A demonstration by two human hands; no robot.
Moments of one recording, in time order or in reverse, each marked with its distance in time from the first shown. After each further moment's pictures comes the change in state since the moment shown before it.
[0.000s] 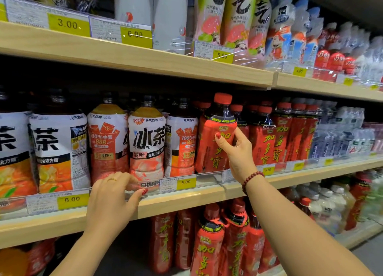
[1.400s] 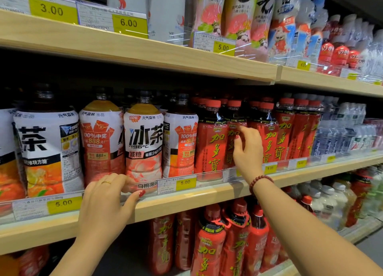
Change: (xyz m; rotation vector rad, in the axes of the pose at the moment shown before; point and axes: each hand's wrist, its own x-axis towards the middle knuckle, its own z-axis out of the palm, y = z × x) left_hand -0.001 -0.003 0.001 0.008 -0.009 0.031; right_hand 0.011 0.027 -0.023 -0.832 0.263 -0.224
